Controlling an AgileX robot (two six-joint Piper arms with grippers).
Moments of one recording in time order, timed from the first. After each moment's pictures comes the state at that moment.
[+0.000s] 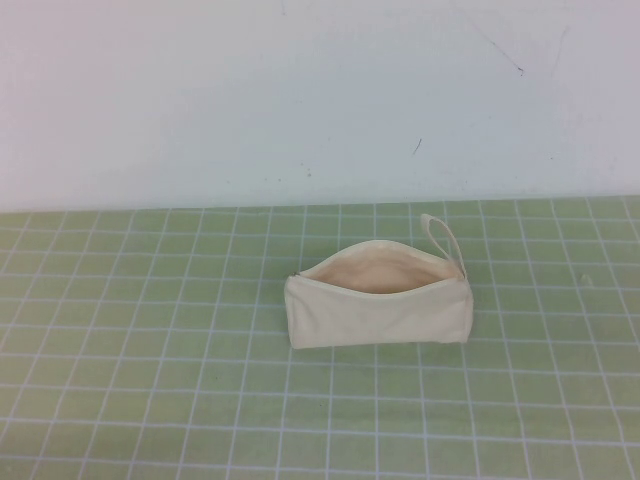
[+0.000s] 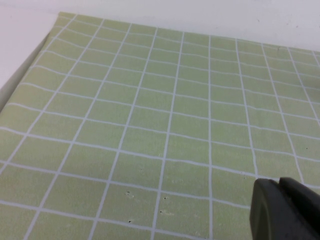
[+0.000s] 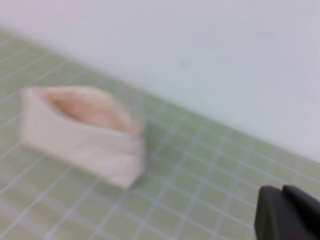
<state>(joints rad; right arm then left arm) 0.45 0.58 -0.62 -0.24 0.47 0.04 0.06 -0.01 0.02 -0.13 0.37 -0.06</state>
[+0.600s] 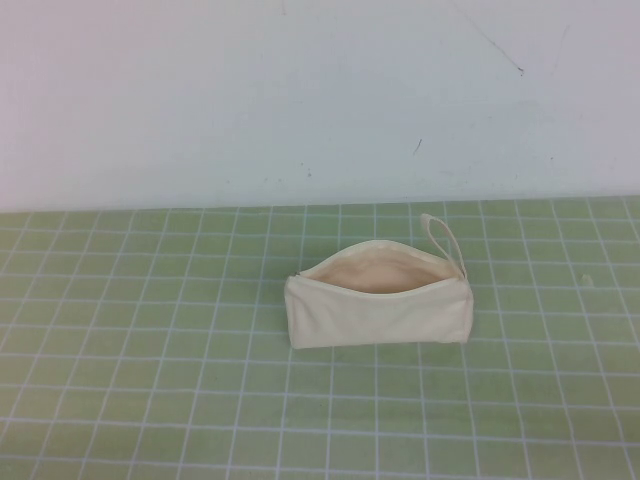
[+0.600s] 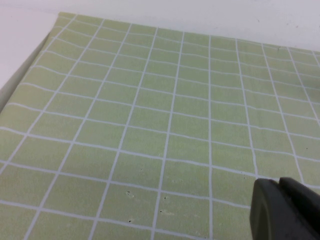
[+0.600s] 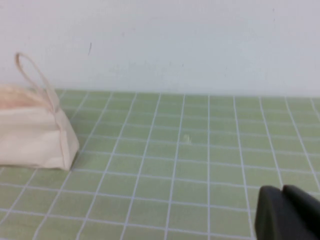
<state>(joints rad) 0.15 0.13 -0.17 -0.22 0.36 0.21 0.06 -0.01 0.02 -0.13 0.37 -0.06</state>
